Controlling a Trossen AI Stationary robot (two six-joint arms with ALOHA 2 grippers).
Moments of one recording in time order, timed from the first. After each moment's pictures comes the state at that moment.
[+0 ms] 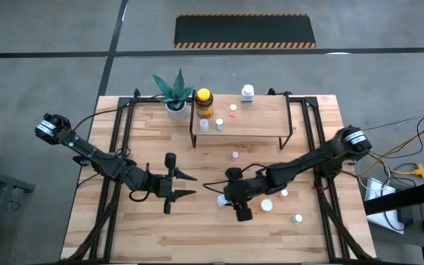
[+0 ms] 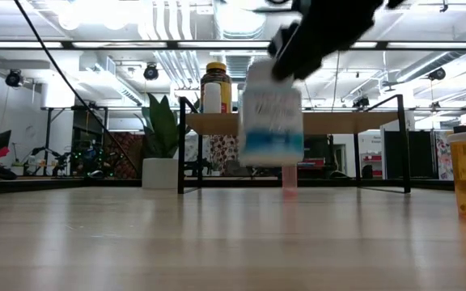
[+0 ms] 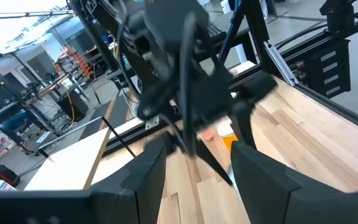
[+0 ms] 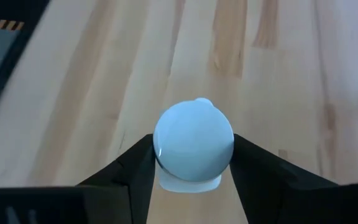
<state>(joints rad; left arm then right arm) -0.50 1.16 0.69 0.35 -0.47 0.37 0.35 1.71 1.17 -0.28 0.07 0.11</state>
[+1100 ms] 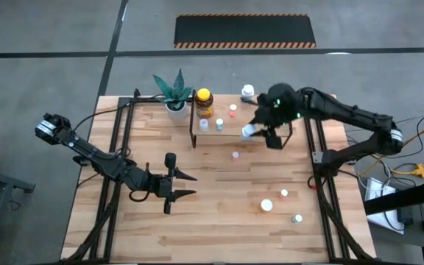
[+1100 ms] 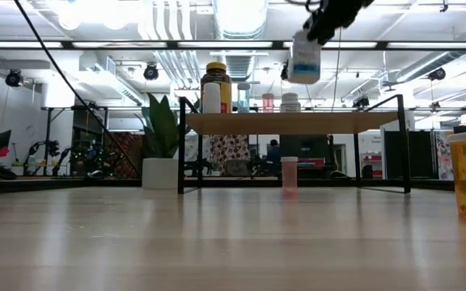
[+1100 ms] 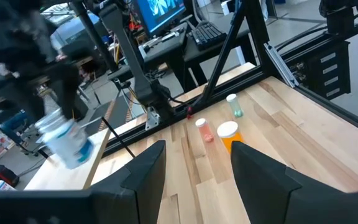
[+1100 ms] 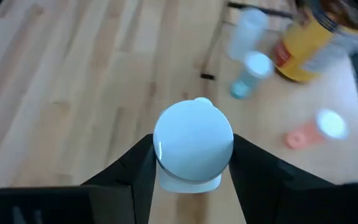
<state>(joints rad) -0.50 1.16 0.69 0.36 -0.47 0.37 -0.34 1.29 1.34 -0.85 -0.30 -0.41</state>
